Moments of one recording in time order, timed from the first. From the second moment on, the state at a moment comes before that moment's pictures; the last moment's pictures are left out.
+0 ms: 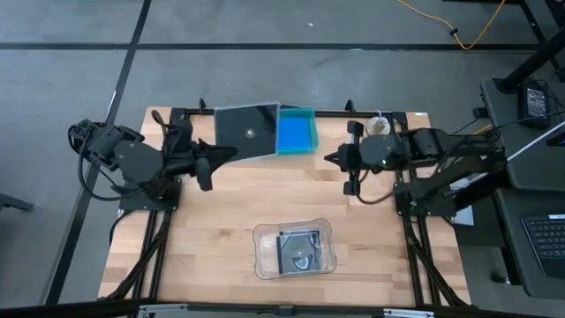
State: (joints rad) left arm -0.52 1.30 1.87 -0.94 -0.90 -0.96; right arm 0.18 1.30 1.55 -0.92 0.40 -0.10
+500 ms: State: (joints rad) left arm -0.45 1.37 1.87 -1.15 -0.83 -1.05; right arm -0.15 1.30 1.55 -0.92 -0.15 -0.21
